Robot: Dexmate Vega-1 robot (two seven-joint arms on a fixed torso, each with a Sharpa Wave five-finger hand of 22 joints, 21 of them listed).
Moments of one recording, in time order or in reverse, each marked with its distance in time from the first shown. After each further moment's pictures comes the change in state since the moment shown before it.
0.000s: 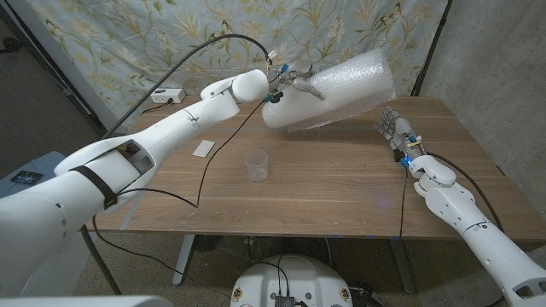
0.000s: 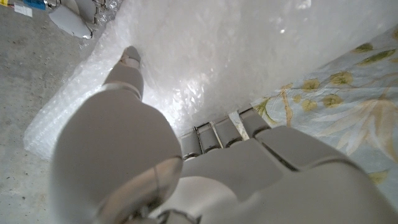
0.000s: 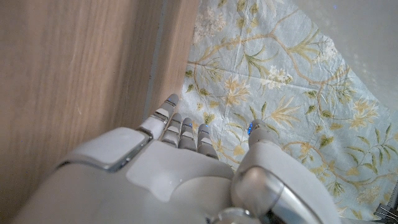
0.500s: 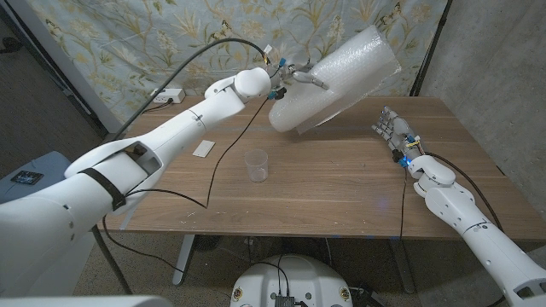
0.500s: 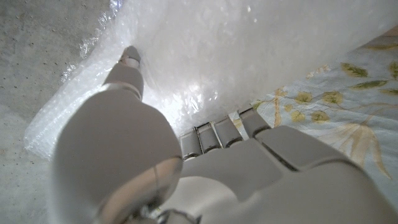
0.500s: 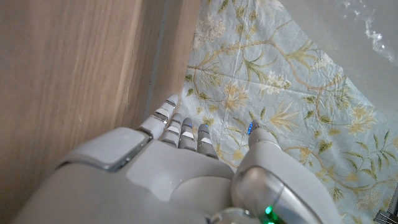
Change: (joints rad) left arm 0.021 -0.048 -0.057 0.004 -0.172 0.094 0.021; left_hand 0.000 0.000 -0.004 -0.004 0.009 0.004 0.001 0.000 0.000 0.018 0.018 0.000 0.000 0.015 0.015 0.007 0.002 -0.012 0.013 0.000 0.000; right arm -0.002 -0.001 -0.006 -0.010 -0.007 -0.006 0.009; right_hand 0.000 0.000 0.000 0.000 0.000 0.000 0.000 0.000 0.000 0.000 0.000 0.000 0.000 0.000 0.000 0.000 0.000 0.000 0.000 0.000 0.000
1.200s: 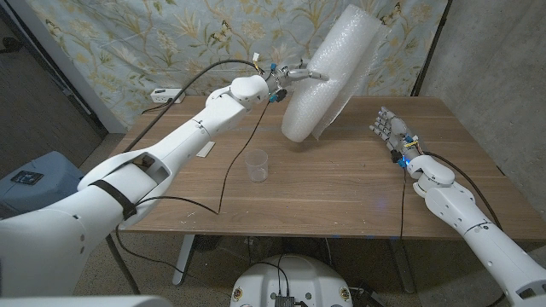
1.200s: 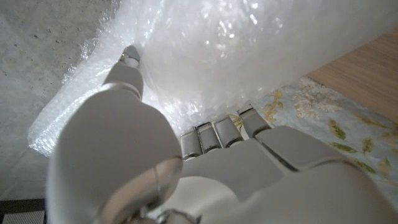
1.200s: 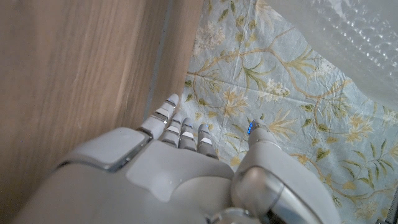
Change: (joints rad) left arm 0.092 -0.073 -0.125 0.070 -0.302 0.010 -0.006; left_hand 0.000 0.000 -0.001 -0.001 0.018 0.010 0.010 0.000 0.000 0.014 0.007 0.002 0.000 0.009 0.002 0.001 0.003 0.004 0.004 0.004 0.000; right arm -0.011 -0.014 -0.004 -0.031 -0.011 -0.016 0.001; right_hand 0.000 0.000 0.004 -0.004 0.000 0.001 0.001 0.001 0.000 0.000 0.000 0.000 0.000 0.000 0.000 0.000 0.000 0.000 0.000 0.000 0.000
